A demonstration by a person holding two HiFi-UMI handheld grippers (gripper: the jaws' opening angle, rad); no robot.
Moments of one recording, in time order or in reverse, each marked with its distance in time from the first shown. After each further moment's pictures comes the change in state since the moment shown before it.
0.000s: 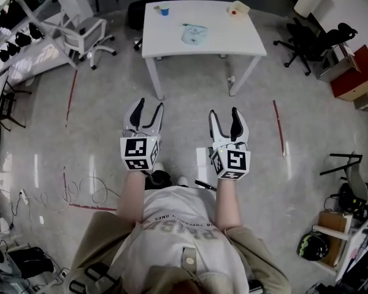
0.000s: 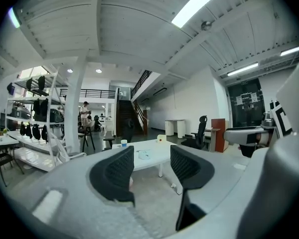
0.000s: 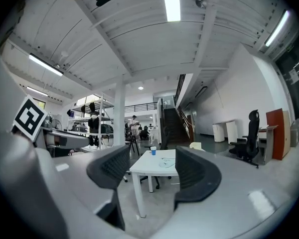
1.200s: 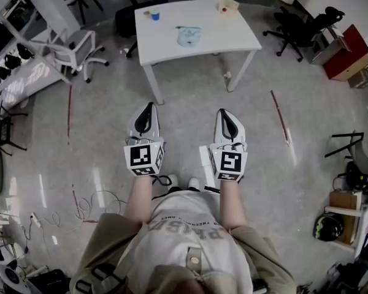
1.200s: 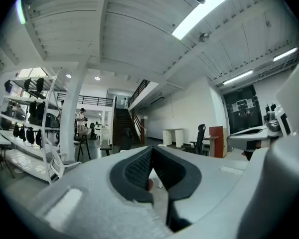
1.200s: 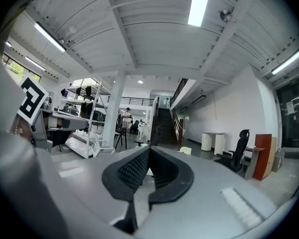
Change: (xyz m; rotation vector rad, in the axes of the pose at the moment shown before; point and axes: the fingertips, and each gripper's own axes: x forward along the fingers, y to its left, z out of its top) left arm 0.004 0.051 0.020 0.005 -0.124 -0.046; right arm 0.020 0.054 0.007 -0.199 0.050 -0.132
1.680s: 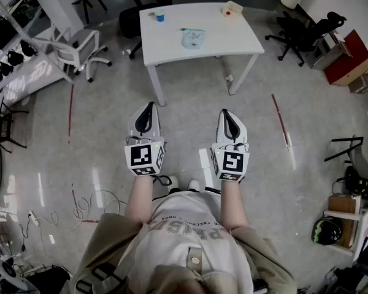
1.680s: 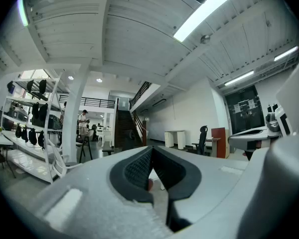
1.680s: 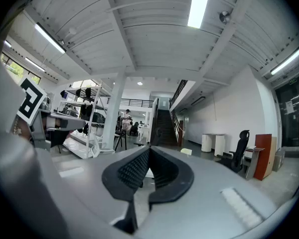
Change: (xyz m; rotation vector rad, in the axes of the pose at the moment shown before) left arm -0.011 0.014 0.008 -0.001 -0.020 0.020; right arm -0.001 0.007 0.005 0.013 -0.021 -0.004
